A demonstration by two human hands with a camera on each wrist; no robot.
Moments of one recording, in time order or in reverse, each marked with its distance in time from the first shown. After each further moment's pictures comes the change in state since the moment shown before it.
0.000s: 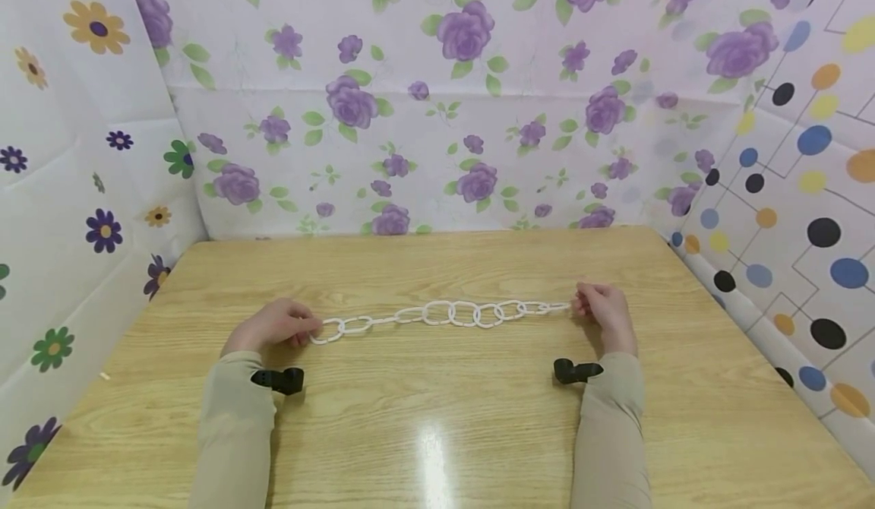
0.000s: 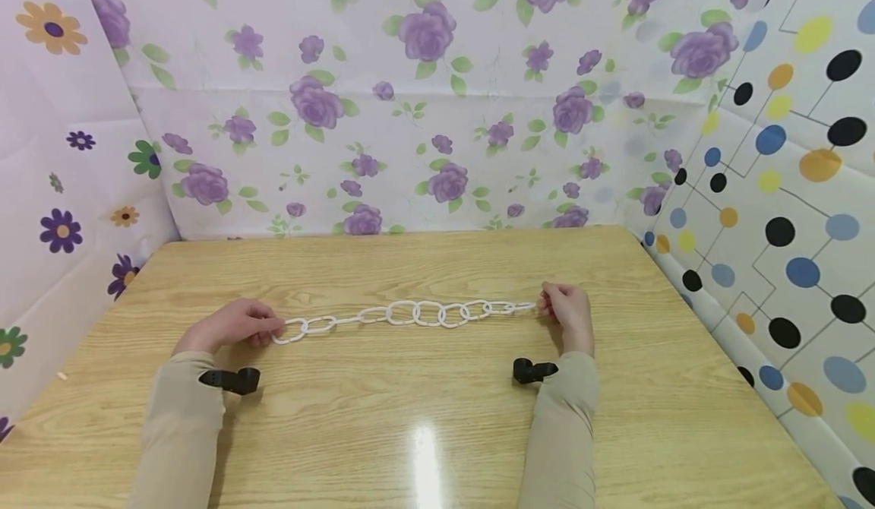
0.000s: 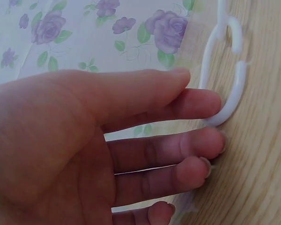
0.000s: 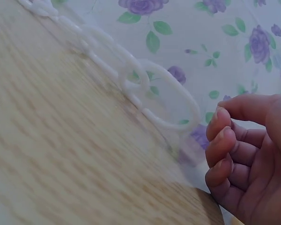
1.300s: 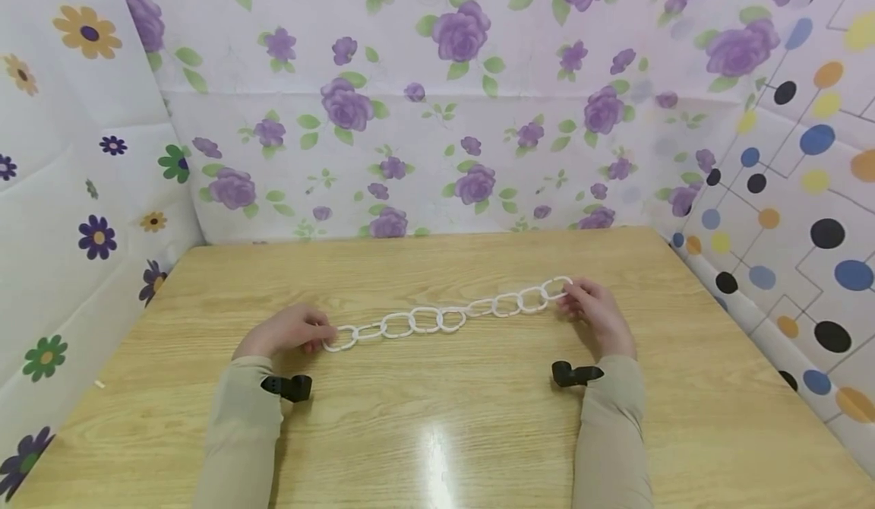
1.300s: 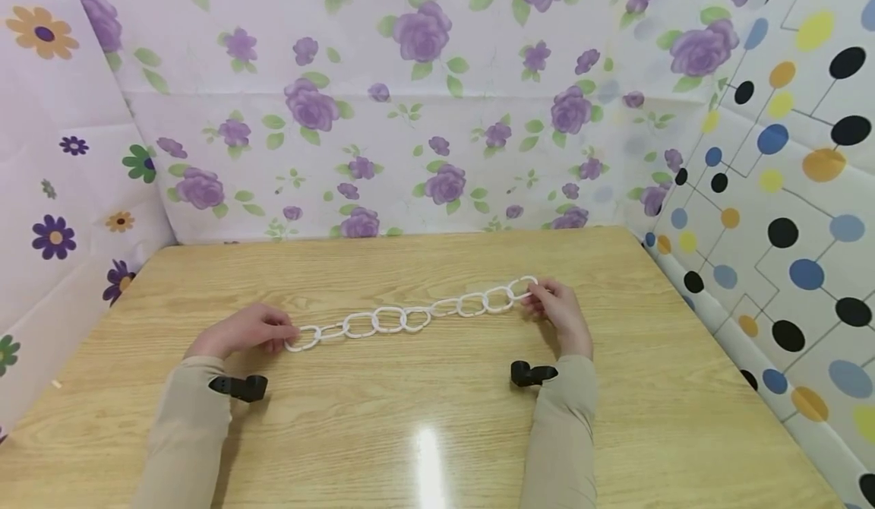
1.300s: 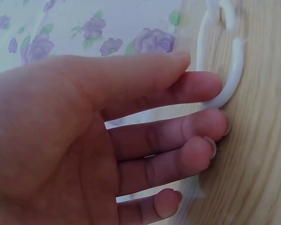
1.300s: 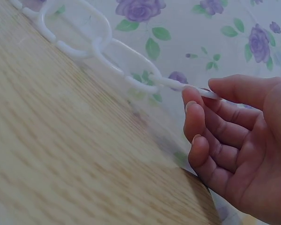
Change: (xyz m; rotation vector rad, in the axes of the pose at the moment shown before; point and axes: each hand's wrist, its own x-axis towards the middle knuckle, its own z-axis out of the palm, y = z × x) left_hand 0.009 0.016 0.010 0.038 -0.038 0.110; right_hand 0.010 0.003 0.006 0.084 -0.200 -0.134
